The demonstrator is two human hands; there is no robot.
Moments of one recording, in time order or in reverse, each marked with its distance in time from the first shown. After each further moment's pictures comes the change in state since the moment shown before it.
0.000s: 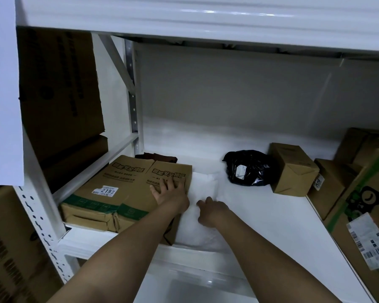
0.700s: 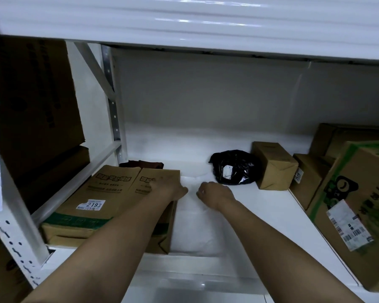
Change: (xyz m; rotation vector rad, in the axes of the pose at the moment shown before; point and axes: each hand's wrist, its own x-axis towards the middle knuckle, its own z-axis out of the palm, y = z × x) left_hand 0.020 0.005 -0.039 -0.016 -0.045 0.205; right_hand -0.003 0.029 -0.035 0.211 0.304 0.106
